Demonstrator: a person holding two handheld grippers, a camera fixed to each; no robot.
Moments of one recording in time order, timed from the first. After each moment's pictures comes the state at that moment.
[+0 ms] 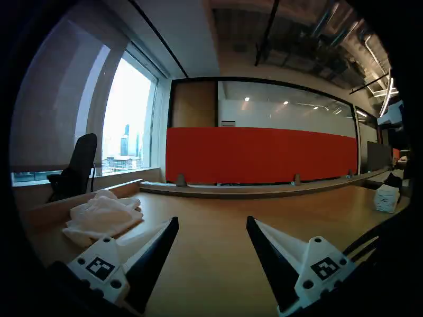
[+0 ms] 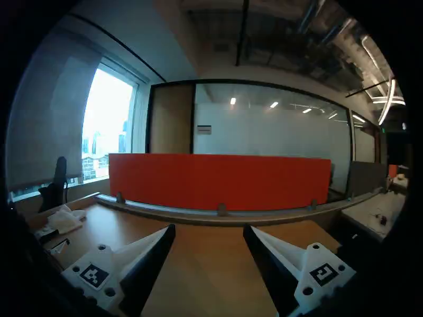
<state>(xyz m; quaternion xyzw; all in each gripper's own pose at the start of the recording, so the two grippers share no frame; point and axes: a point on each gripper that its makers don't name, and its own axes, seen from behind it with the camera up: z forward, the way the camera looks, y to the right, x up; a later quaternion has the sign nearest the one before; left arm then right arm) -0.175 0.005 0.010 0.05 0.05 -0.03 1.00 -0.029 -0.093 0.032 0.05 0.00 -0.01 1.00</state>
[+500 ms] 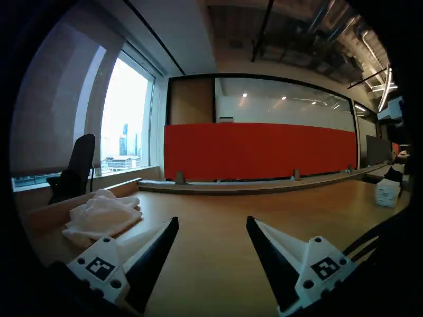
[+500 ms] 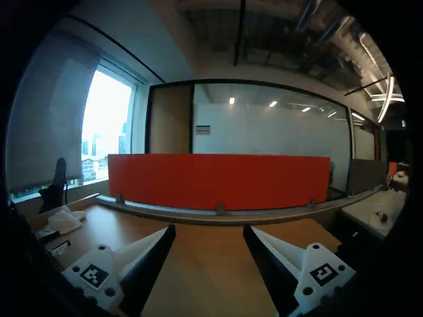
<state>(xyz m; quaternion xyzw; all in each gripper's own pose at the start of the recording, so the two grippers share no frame) -0.185 0.011 0.017 0.04 0.04 -0.02 1.00 -0.032 -0.081 0.032 0.05 0.00 -0.01 1.00</state>
